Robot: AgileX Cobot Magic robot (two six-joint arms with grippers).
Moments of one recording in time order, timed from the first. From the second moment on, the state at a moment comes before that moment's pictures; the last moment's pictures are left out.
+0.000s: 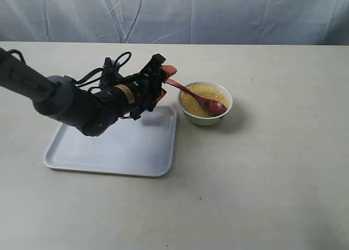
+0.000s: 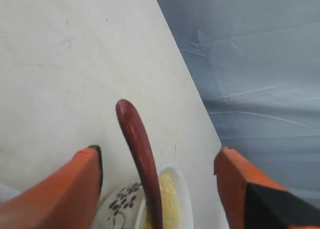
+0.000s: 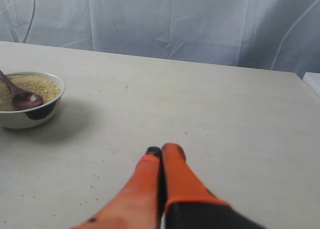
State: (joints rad) left arm -0.53 2.18 -1.04 0.19 -0.76 -1.48; right arm 0.09 0.01 0.00 -0.12 0.32 -0.03
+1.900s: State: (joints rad) left arm -0.53 2.25 -1.15 0.23 -1.02 -1.51; right arm 0.09 0.01 0.00 -0.12 0.32 -0.03
